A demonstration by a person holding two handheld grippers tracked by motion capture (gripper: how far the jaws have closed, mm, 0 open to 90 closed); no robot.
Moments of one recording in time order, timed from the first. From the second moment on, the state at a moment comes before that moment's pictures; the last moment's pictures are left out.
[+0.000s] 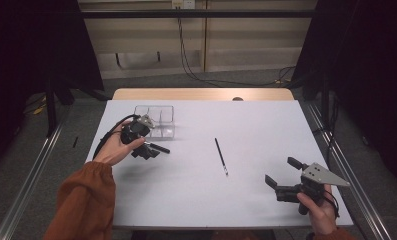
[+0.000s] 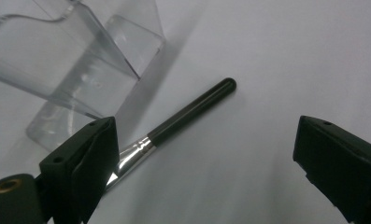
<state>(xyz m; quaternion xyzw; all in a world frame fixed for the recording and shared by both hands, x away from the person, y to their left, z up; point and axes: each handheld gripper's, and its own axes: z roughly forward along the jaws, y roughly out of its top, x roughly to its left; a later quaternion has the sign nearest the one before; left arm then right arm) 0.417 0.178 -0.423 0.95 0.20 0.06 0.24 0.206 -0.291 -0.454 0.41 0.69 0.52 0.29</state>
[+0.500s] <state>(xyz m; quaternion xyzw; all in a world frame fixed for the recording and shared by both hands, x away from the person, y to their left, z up) 0.428 0.172 -0.436 0.96 0.18 0.04 0.20 0.205 -0.291 -0.454 0.42 0.69 0.52 0.29</state>
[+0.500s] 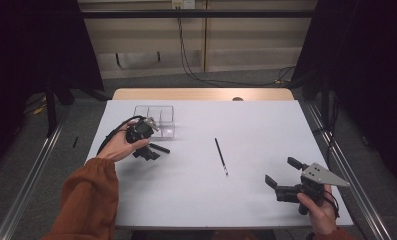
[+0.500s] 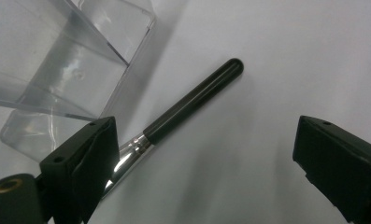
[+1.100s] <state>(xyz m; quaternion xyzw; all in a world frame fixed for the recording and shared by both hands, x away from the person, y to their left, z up) 0.441 0.171 -0.444 0.97 0.17 0.01 0.18 0.205 -0.291 -0.454 0.41 0.69 0.52 0.28</state>
